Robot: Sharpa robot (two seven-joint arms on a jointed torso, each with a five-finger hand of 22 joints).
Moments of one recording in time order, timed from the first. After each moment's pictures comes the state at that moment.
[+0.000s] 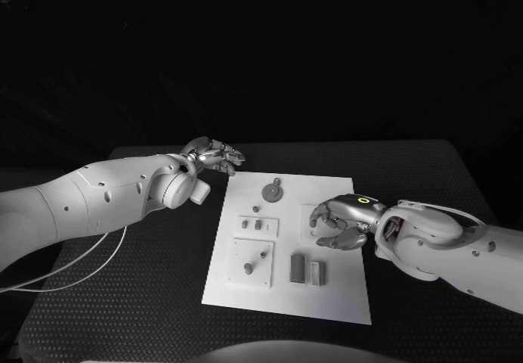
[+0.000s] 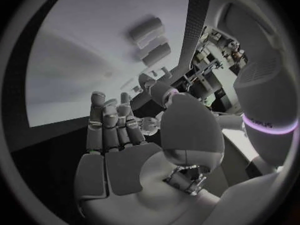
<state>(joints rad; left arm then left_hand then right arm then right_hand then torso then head) 1.26 -0.74 -0.16 1.18 -0.30 -0.28 0.14 1.09 -0.12 0.54 -0.19 0.07 0.82 0.19 0.26 0.53 1.11 0.14 0.07 0.30 0.96 0.04 0.77 0.48 0.01 1.03 -0.05 0.07 1.16 1.23 -0.82 -0.25 1.58 -1.50 -0.25 0.01 1.09 -0.24 0.71 -0.14 0.05 0.81 0.18 0.33 0.53 0.70 0.08 1.49 0.82 0.84 -0.01 1.65 0.84 0.26 0.89 0.09 0.98 1.31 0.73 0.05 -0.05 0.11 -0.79</state>
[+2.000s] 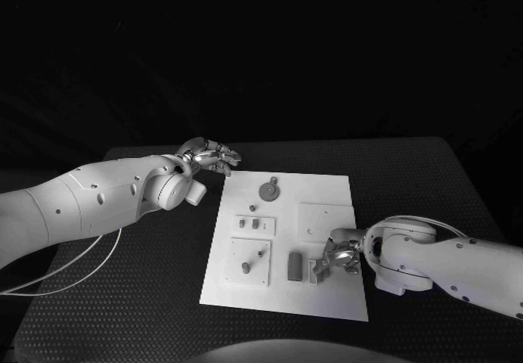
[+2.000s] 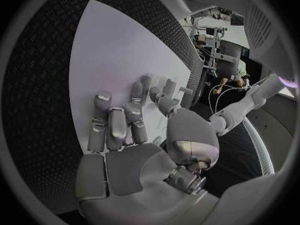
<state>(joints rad) 1.26 -0.75 -0.16 1.20 -0.30 -0.27 0.14 1.09 -0.12 0.54 -0.19 0.07 0.82 0.19 0.26 0.53 1.11 0.14 0.07 0.30 0.96 0.04 0.76 0.48 0.01 1.03 -0.05 0.07 1.16 1.17 -0.79 -0.24 1.61 -1.11 0.06 -0.47 0.74 -0.08 0.64 -0.24 0.05 1.09 0.06 0.40 0.57 1.07 -0.05 1.43 0.92 1.19 -0.14 1.64 0.93 0.26 1.07 -0.02 0.99 1.28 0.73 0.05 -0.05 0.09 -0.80</state>
